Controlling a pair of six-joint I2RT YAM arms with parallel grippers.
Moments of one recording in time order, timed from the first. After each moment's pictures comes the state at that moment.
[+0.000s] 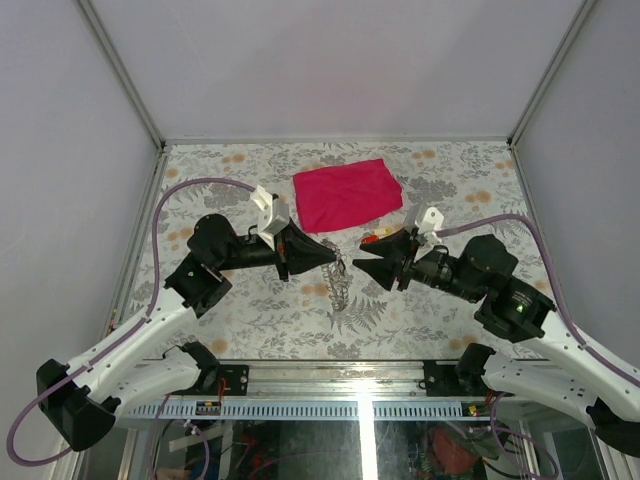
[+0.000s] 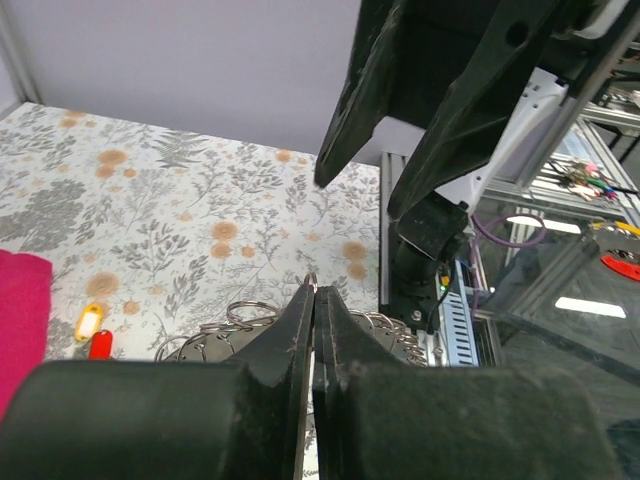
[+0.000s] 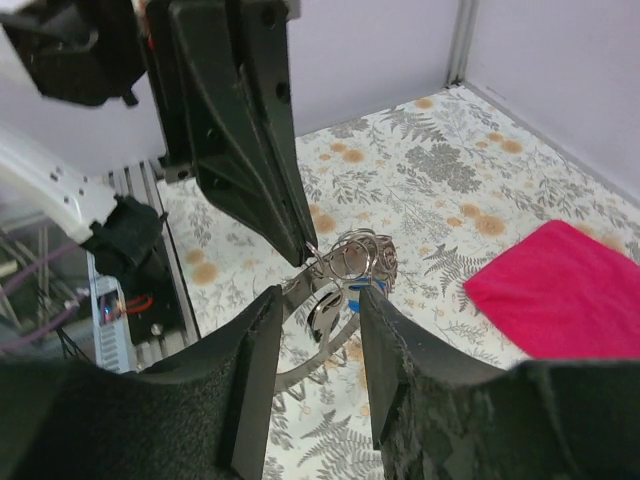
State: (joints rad) left arm -0.68 0.93 0.81 0.24 0.75 -0.23; right arm 0.93 0.75 0.94 -0.19 -0.18 0.09
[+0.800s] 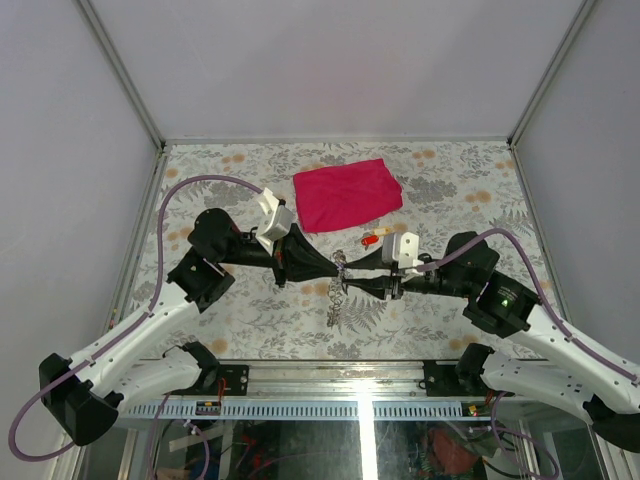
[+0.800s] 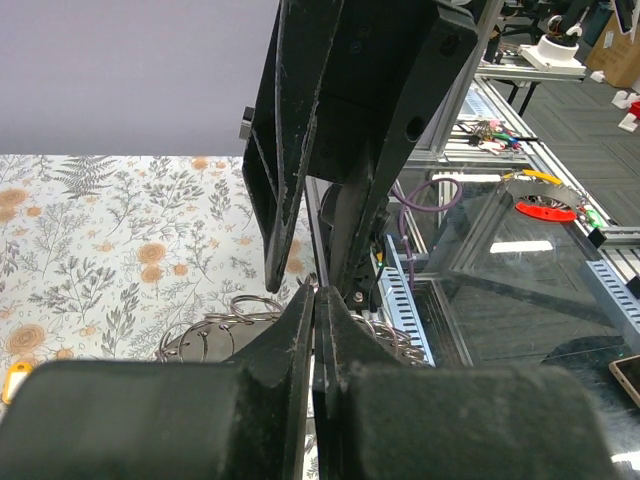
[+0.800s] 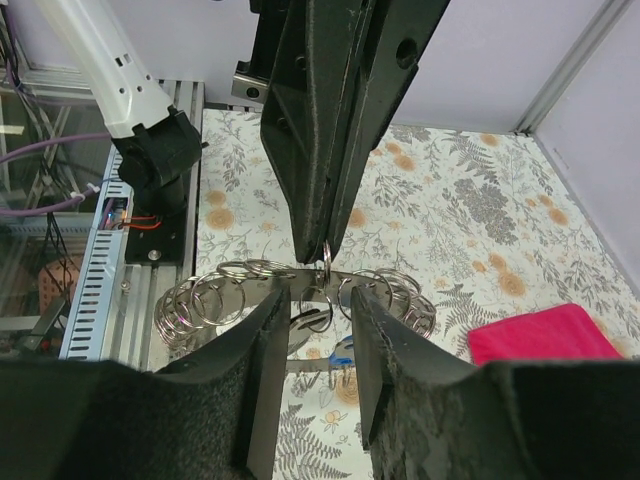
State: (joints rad) left arm -0.68 0.97 0.86 0.29 1.01 -0.25; right arm 0.93 0.79 0.90 -0.16 -0.49 -0.24
